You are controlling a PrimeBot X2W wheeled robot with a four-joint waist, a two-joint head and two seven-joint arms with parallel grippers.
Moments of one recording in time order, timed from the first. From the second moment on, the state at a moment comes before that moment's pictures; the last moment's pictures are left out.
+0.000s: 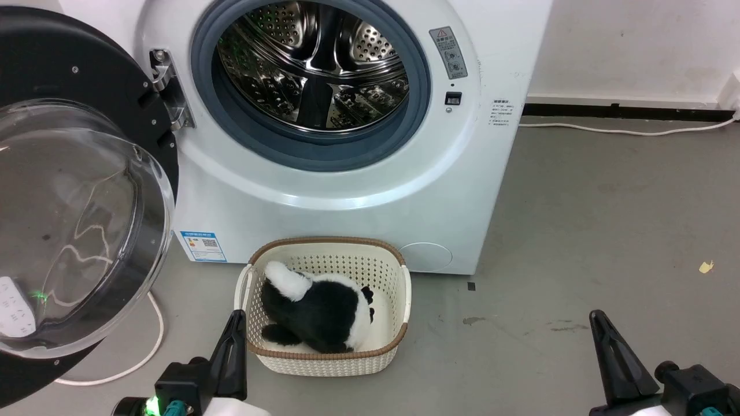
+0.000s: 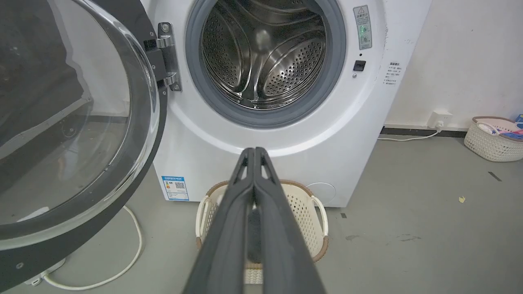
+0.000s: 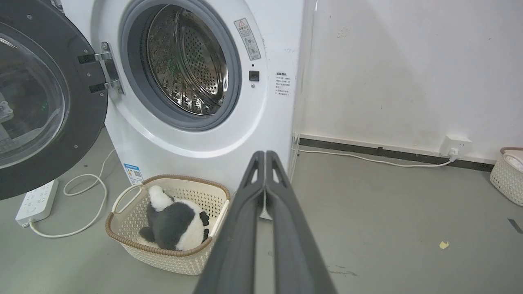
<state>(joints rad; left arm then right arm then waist) 0.06 0.16 -0.18 0.04 -0.21 0.13 -0.19 0.11 -0.05 -0.05 0.00 0.04 0.13 -0.22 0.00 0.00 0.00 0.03</state>
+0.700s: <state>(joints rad) 0.06 0.14 -0.15 0.03 -0.17 0.10 -0.15 0.09 -0.05 -0.04 0.00 0.03 0.13 -0.17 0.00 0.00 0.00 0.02</state>
